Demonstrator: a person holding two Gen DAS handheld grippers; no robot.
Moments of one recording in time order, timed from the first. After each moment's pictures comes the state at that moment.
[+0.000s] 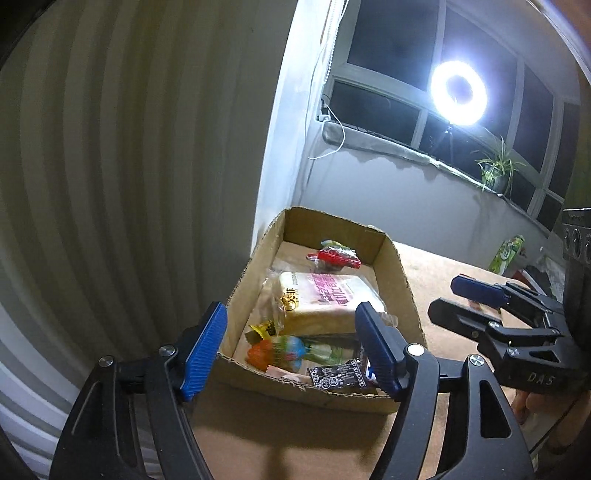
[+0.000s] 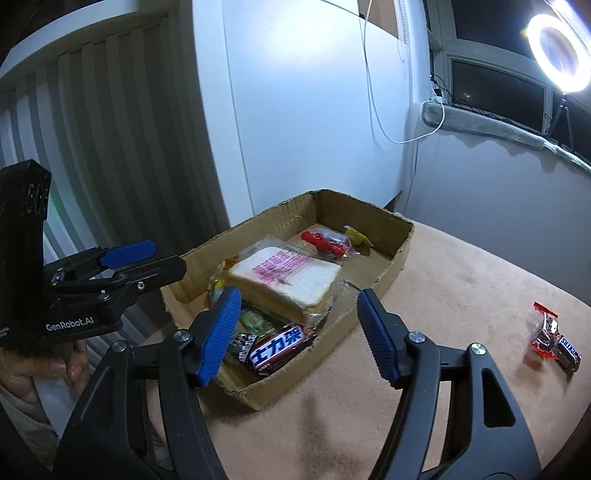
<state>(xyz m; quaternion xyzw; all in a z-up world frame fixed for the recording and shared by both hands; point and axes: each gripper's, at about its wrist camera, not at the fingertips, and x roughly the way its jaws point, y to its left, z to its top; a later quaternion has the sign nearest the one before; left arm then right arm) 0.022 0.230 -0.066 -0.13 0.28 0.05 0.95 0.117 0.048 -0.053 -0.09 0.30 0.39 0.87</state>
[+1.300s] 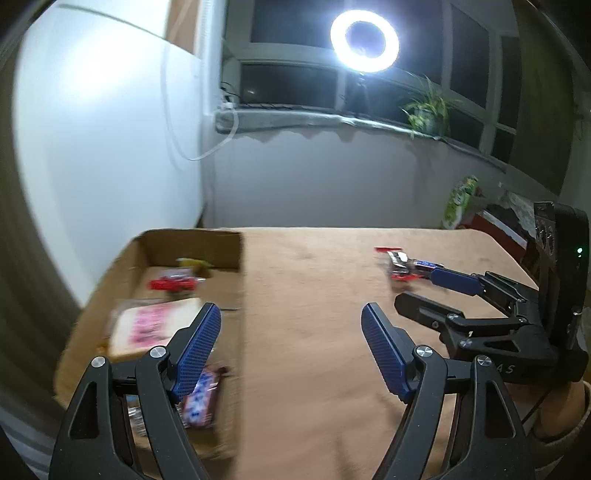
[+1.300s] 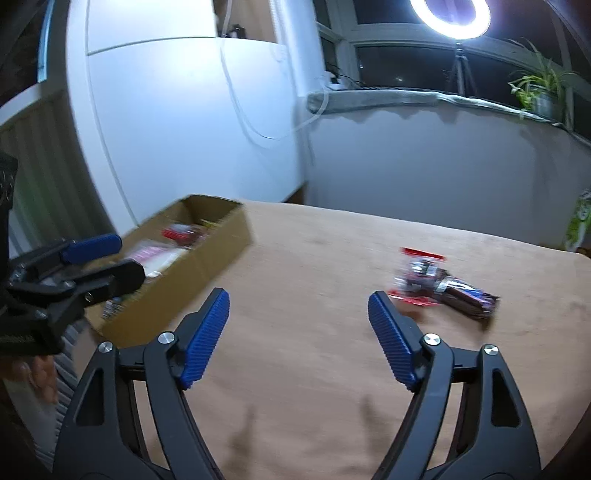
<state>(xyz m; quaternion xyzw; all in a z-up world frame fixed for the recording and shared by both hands) 0.101 0.076 -0.047 -0.03 0.31 -0.06 0.95 0.164 -0.121 -0.068 -0.02 0.32 0.26 0.91</state>
